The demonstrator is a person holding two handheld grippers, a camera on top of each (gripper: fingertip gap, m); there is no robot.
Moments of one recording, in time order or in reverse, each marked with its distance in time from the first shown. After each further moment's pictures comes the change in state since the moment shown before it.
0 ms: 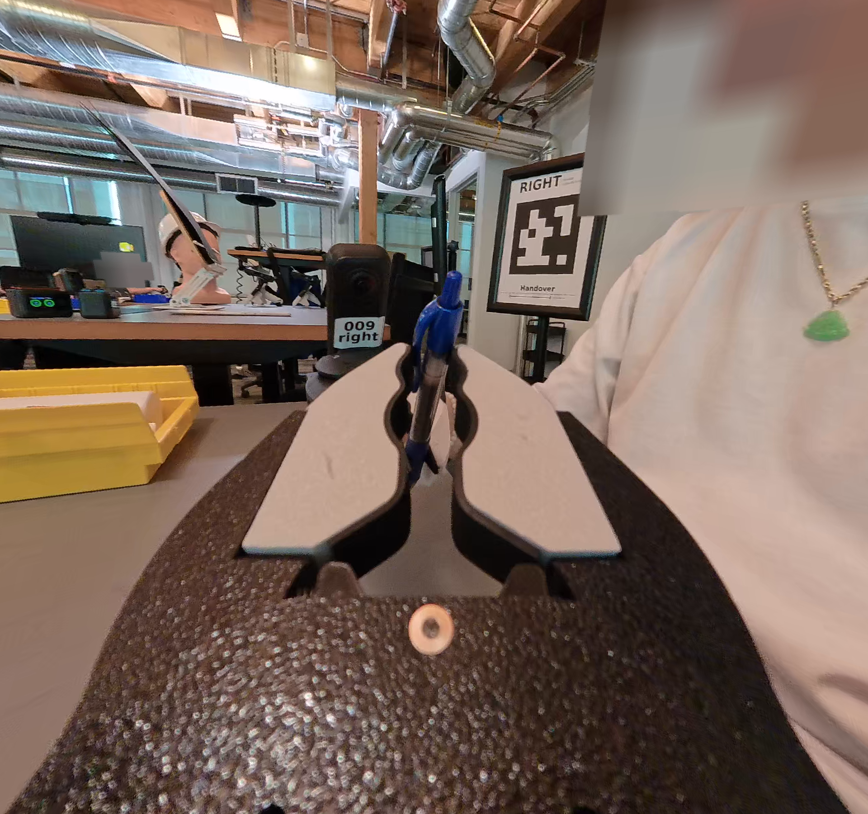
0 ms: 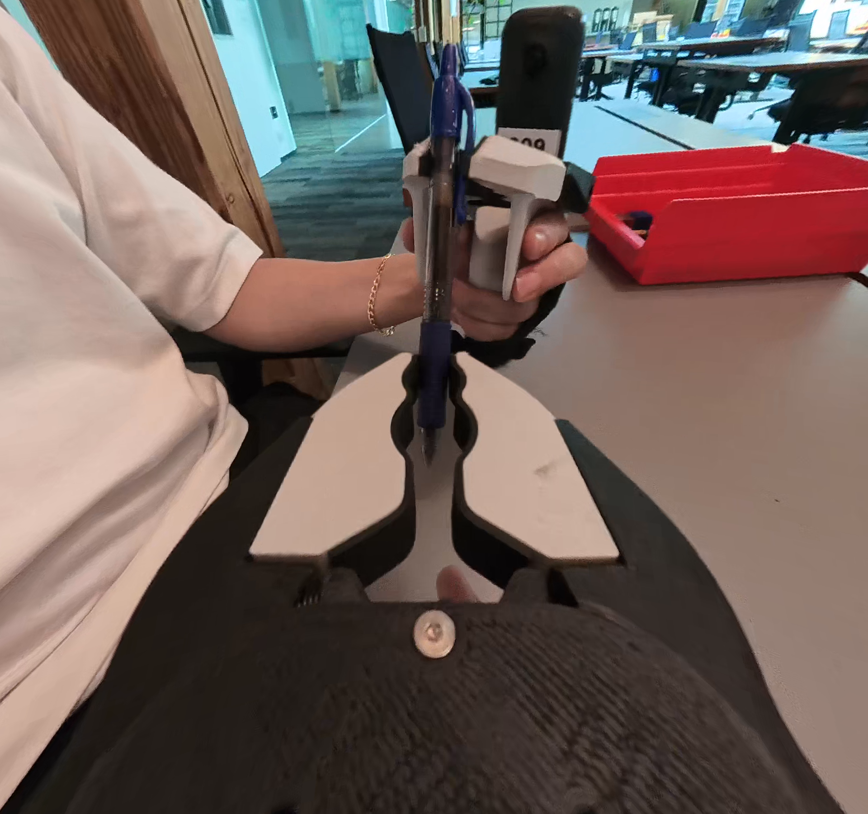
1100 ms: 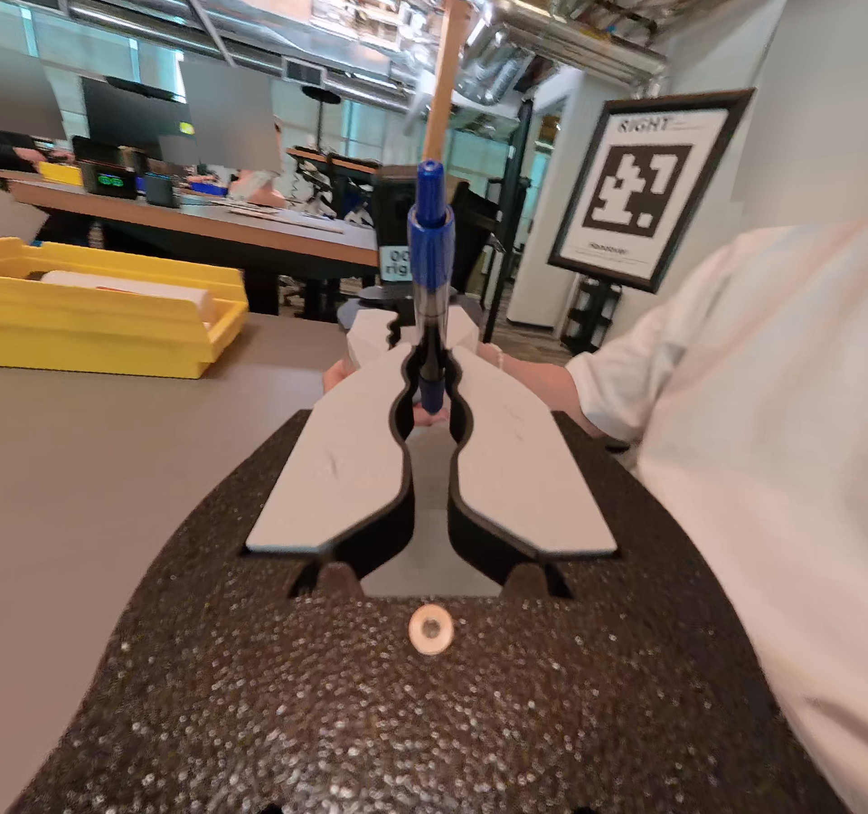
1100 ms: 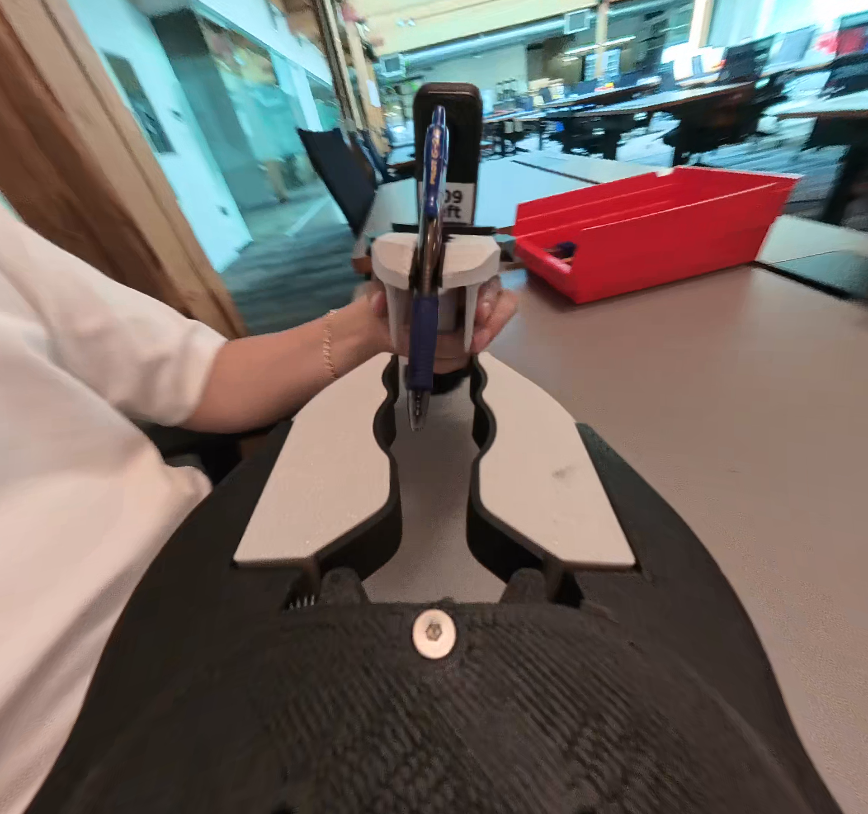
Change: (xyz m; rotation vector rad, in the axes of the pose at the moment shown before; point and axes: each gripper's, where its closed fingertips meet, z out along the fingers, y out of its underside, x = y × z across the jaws) left arm -0.027 0.017 -0.004 -0.164 -0.177 -0.114; right arm 0.026 -0.022 -0.013 0.138 0.144 0.142
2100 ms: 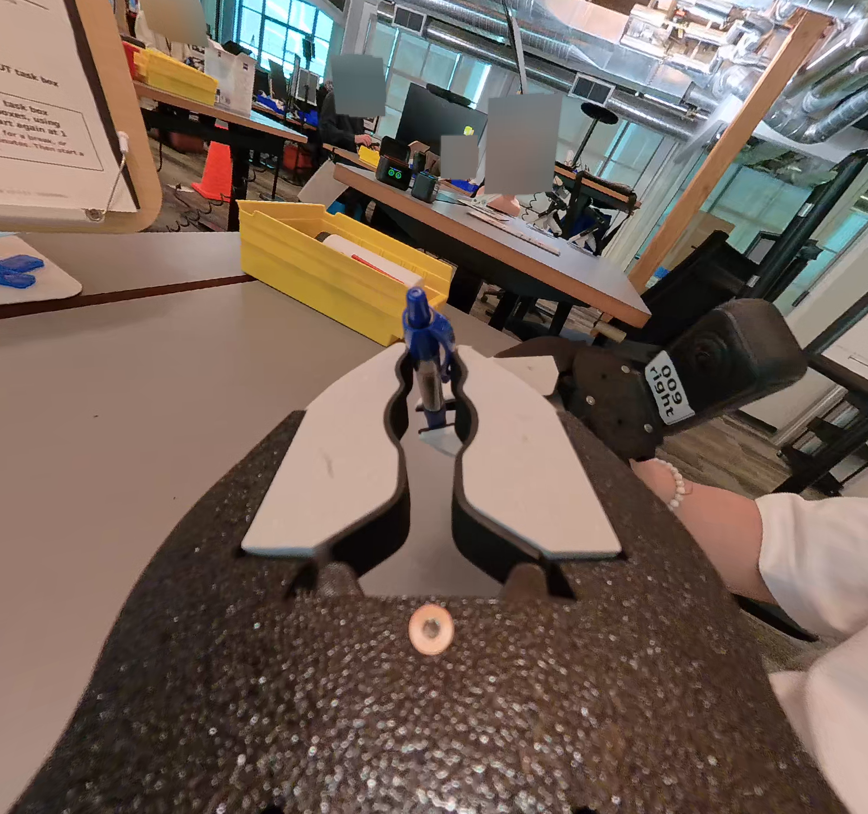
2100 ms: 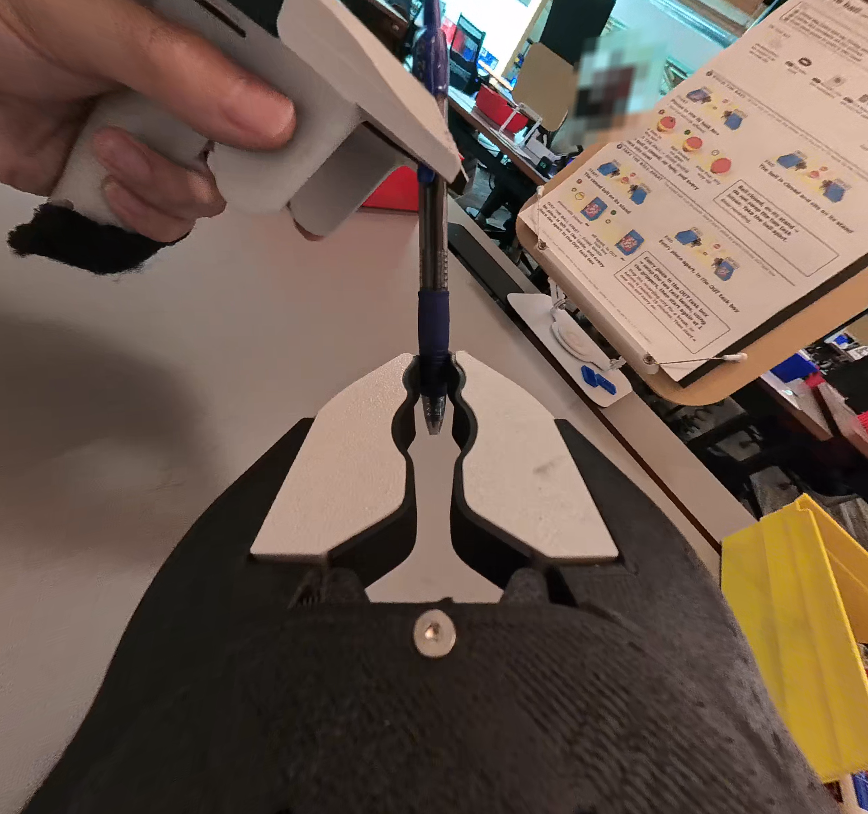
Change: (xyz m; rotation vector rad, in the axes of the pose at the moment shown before) left arm -0.058 -0.019 -0.014 0.021 -0.582 -0.105; right arm 0.070 0.014 -0.002 -0.282 0.739 -0.606
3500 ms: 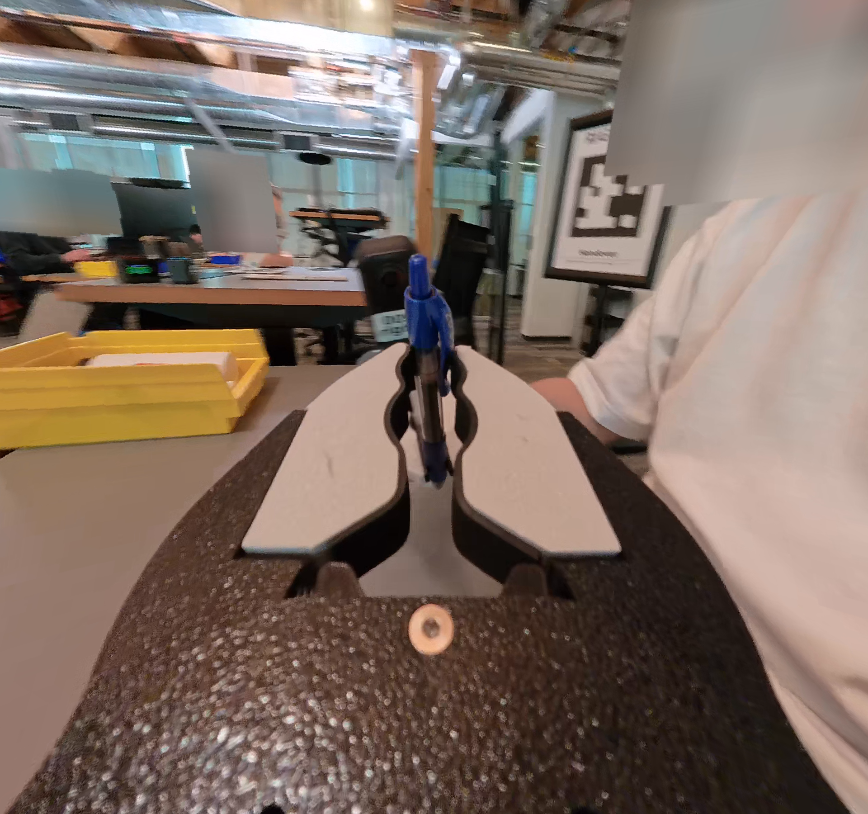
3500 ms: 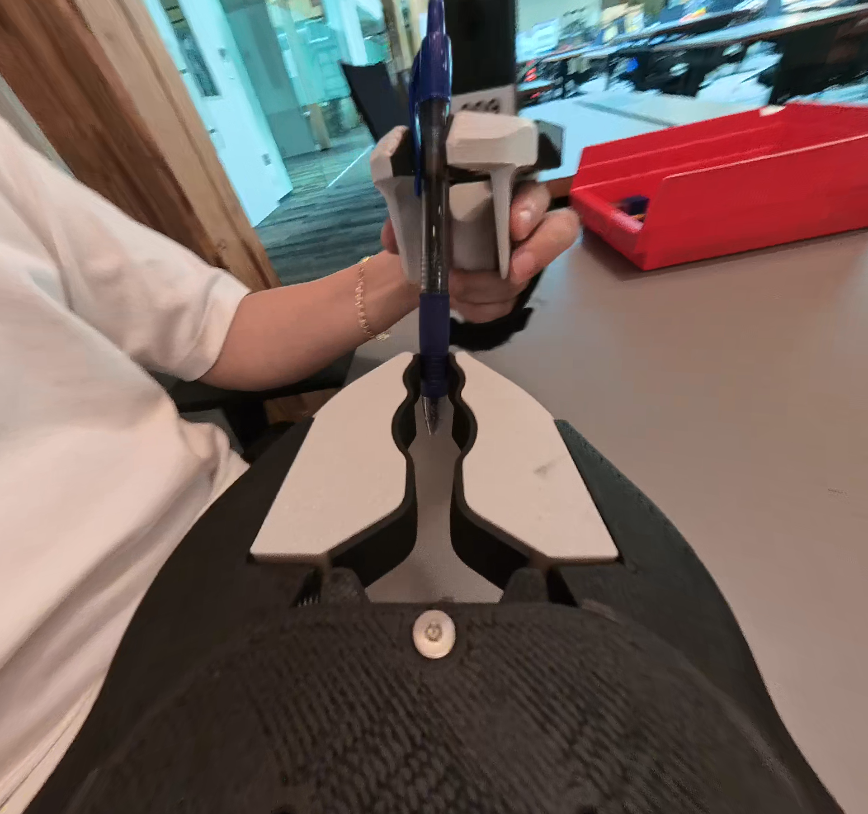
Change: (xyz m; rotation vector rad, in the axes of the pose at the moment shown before) left arm 0.063 0.009 -0.044 0.089 0.632 0.243; right arm -0.075 -0.035 -0.041 0.226 -0.863 0.545
